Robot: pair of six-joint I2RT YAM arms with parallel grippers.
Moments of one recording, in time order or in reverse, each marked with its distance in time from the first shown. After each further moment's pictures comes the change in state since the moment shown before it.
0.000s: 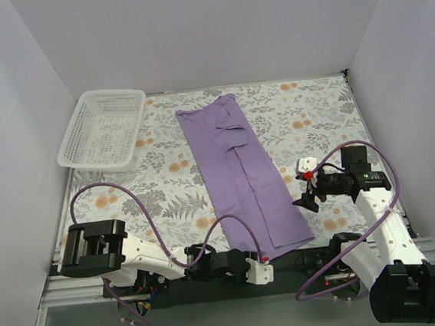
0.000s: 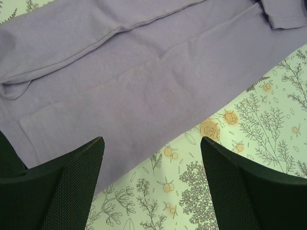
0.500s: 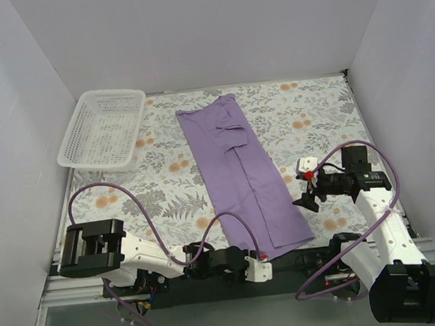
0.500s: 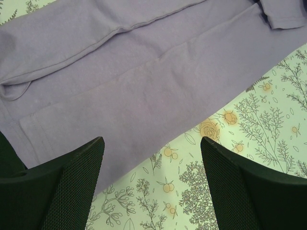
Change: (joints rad) left arm 0.020 -0.011 -0.013 0.014 0.035 -0.003; right arm -0.005 0.000 0.000 0.000 -0.005 0.000
